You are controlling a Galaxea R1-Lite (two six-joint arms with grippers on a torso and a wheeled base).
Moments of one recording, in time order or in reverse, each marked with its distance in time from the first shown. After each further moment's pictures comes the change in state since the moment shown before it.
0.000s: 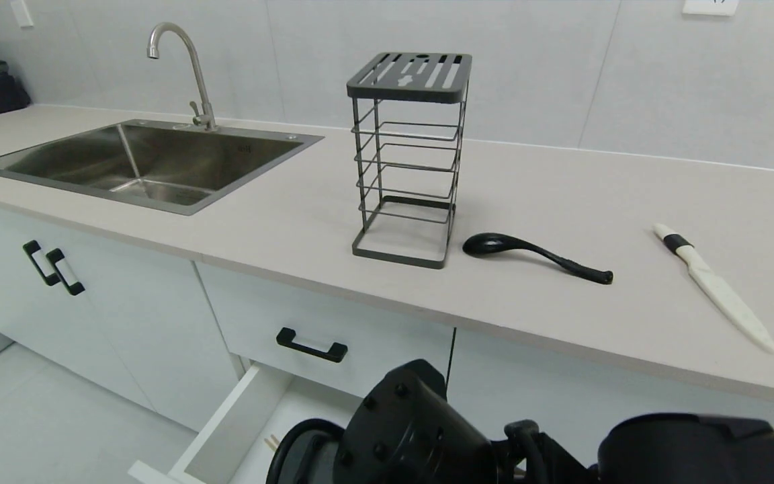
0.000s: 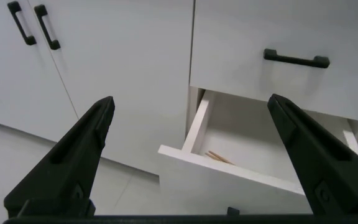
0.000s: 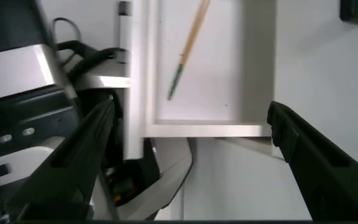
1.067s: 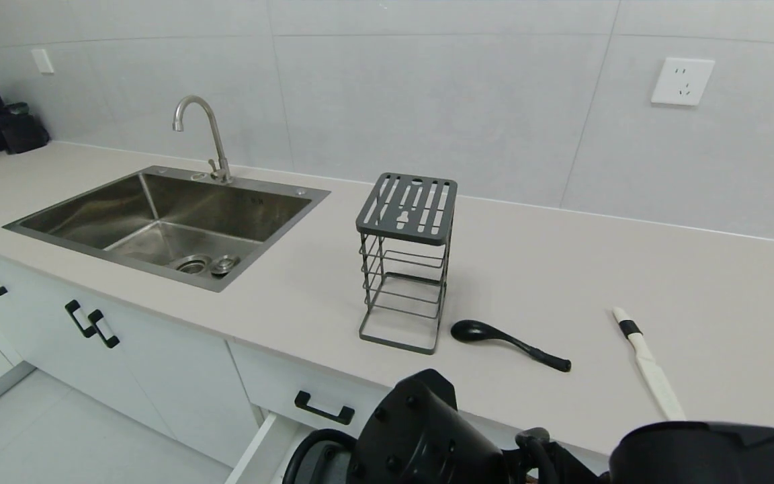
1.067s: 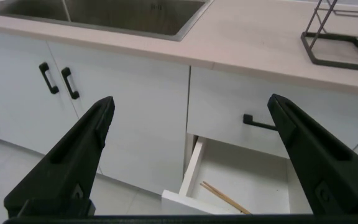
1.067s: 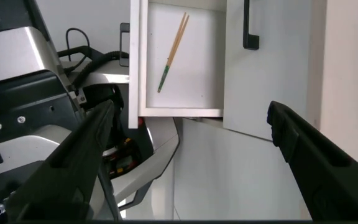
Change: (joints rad) left arm 0.001 0.000 0.000 0.000 0.000 0.000; right arm 0.011 -0.014 0.036 -0.001 0.000 0.001
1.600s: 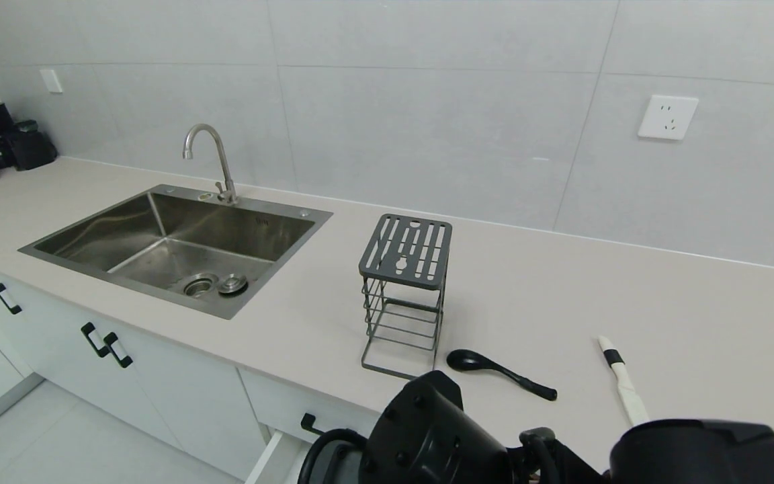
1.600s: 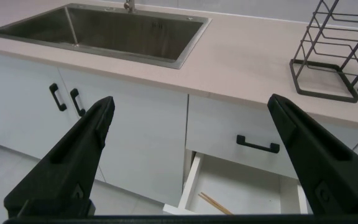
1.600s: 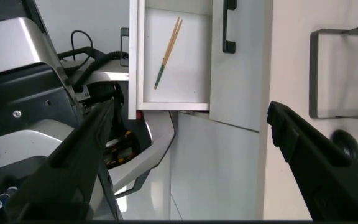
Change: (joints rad) left arm 0.000 0.000 0.000 0.000 0.000 0.000; right arm -0.029 0.000 0.031 0.002 0.008 -0.003
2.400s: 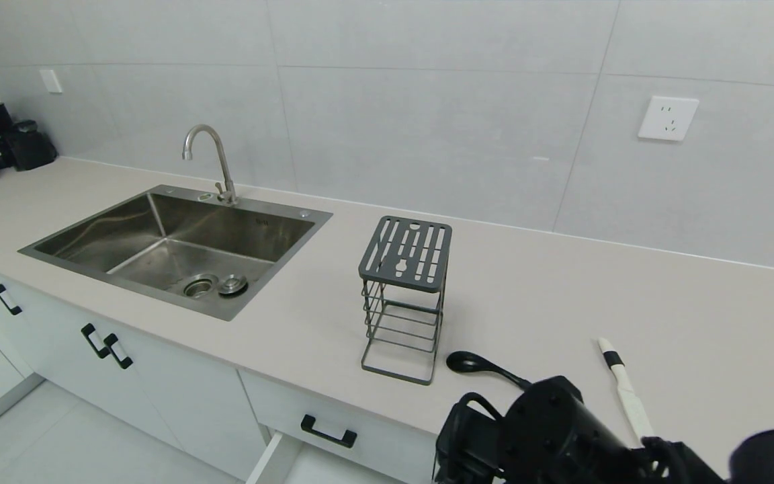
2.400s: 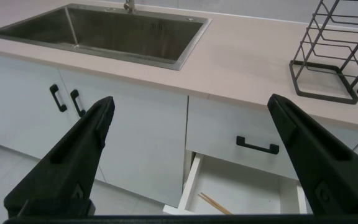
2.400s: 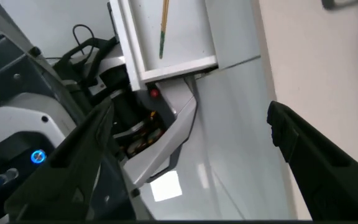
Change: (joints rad) left arm 0.000 0.000 0.000 0.000 0.000 0.000; right arm -0.127 -0.169 0.362 -0.154 0.058 0.227
